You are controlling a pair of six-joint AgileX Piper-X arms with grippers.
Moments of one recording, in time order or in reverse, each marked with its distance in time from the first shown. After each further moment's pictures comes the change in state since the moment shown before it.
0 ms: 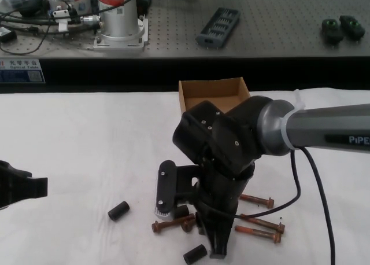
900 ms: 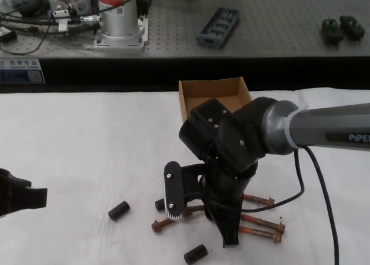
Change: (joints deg) left arm 0.0 0.0 0.0 2.6 0.0 2.6; right arm -1.5 0.6 0.4 -4.0 5.6 -10.3
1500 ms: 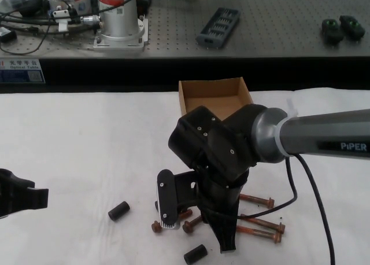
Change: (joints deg) left arm 0.0 0.0 0.0 0.0 1.7 0.0; right arm 2.8 0.2 0.0 0.2 4.4 0.6
